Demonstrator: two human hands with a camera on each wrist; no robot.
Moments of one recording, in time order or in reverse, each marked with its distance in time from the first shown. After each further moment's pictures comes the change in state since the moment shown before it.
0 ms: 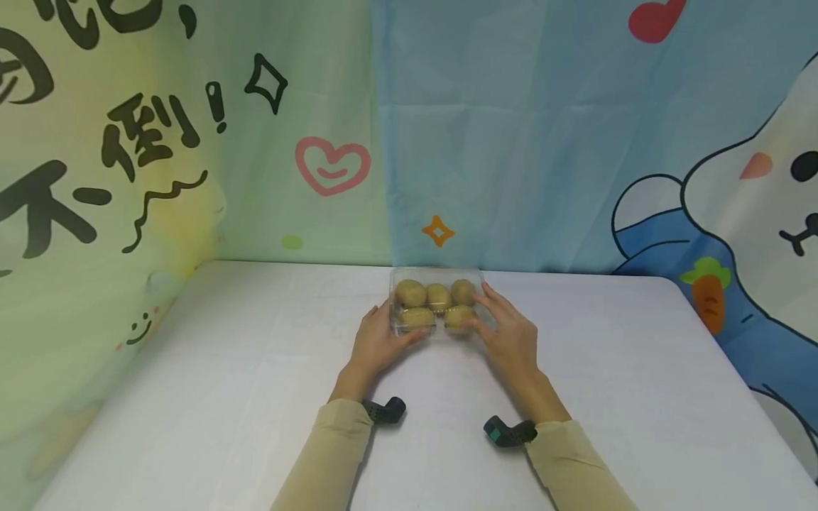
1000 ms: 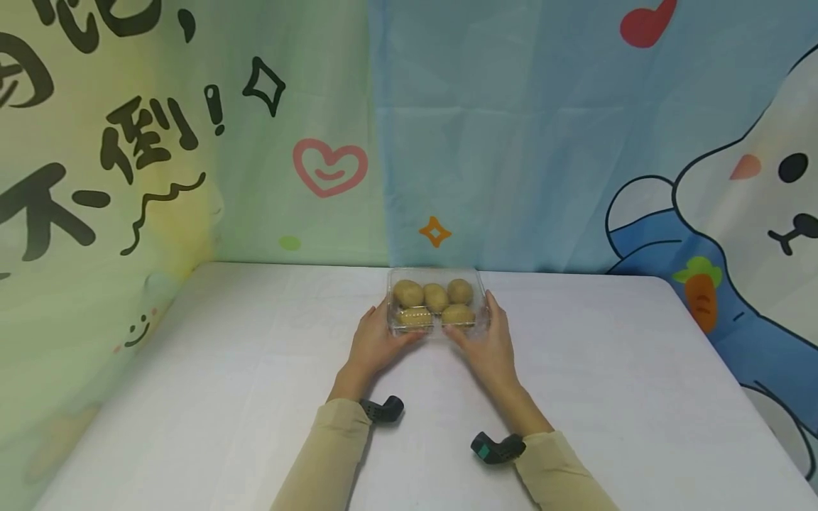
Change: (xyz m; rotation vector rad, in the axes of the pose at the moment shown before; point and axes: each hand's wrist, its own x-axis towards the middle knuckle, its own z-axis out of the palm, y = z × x) left_hand 0.001 -0.001 0.001 -0.024 0.001 0.013; right_hand -0.015 -0.024 0.007 0.292 -0.274 0.616
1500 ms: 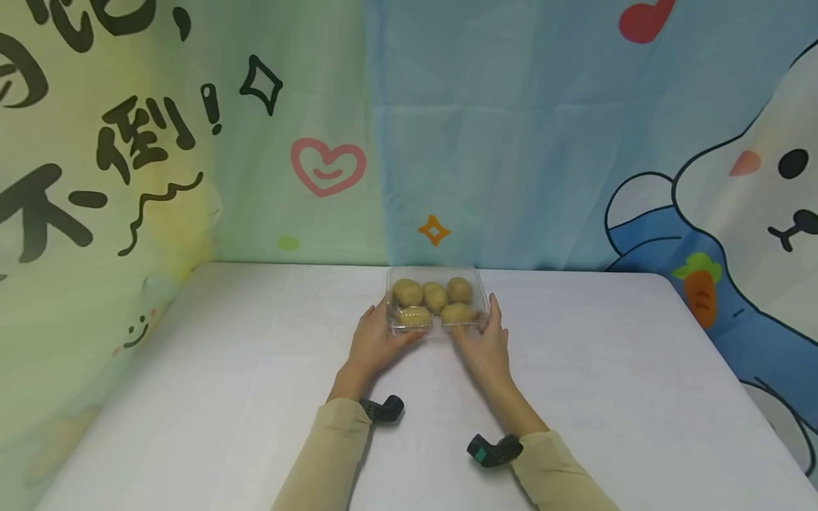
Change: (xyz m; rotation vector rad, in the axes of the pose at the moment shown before) left_hand -0.002 0.000 0.000 -0.004 0.015 0.021; right_hand -0.005 -0.011 0.005 0.027 -0.039 0.248
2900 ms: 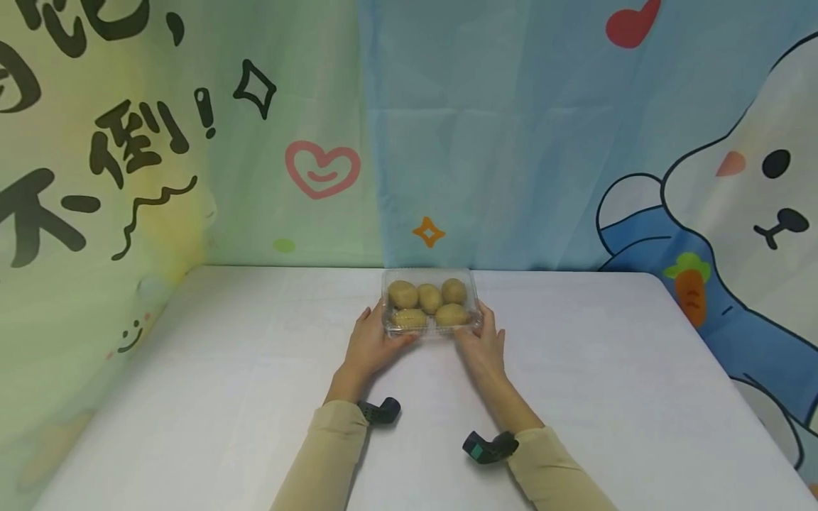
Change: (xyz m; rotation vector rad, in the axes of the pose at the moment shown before) left_hand -0.002 0.002 0.001 0.030 -0.031 0.002; right_hand -0.001 -0.005 -0.006 0.177 -0.049 0.117
